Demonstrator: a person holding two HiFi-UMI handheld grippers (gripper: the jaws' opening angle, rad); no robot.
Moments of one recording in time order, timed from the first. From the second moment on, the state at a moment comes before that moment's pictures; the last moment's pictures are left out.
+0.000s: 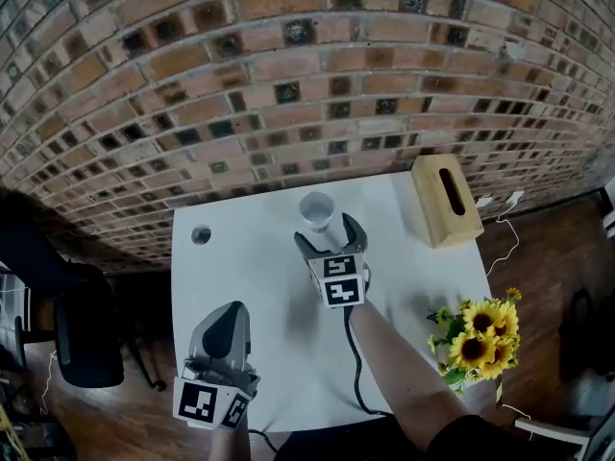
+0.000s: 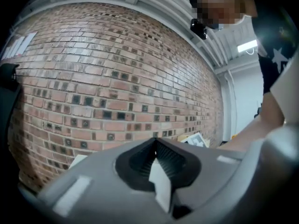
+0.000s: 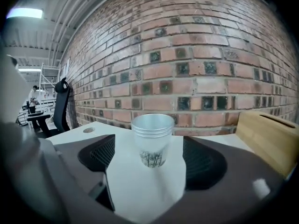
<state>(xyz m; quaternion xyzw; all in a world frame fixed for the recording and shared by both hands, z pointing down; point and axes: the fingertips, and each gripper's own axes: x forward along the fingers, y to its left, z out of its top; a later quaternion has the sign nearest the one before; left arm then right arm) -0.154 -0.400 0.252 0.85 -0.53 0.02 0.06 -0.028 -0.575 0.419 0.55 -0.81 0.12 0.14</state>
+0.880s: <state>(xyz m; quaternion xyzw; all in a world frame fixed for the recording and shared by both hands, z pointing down) -0.199 -0.367 0.264 0.84 -0.53 0.03 0.05 -0.048 -0.562 0.357 0.53 -0.84 0.08 0.13</state>
